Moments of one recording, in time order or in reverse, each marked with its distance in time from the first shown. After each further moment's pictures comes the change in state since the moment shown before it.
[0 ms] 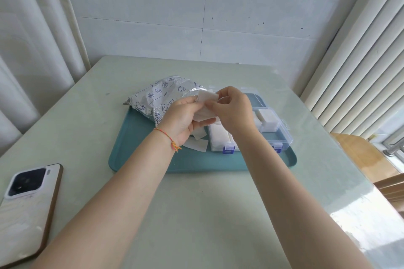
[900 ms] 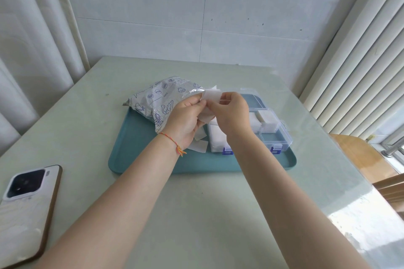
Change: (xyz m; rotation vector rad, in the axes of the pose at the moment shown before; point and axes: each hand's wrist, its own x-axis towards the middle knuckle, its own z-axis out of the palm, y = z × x) left_hand 0.001 -0.007 0.007 -0.040 0.000 0.091; right_hand -0.003 -0.004 0.009 0.119 0.067 0.125
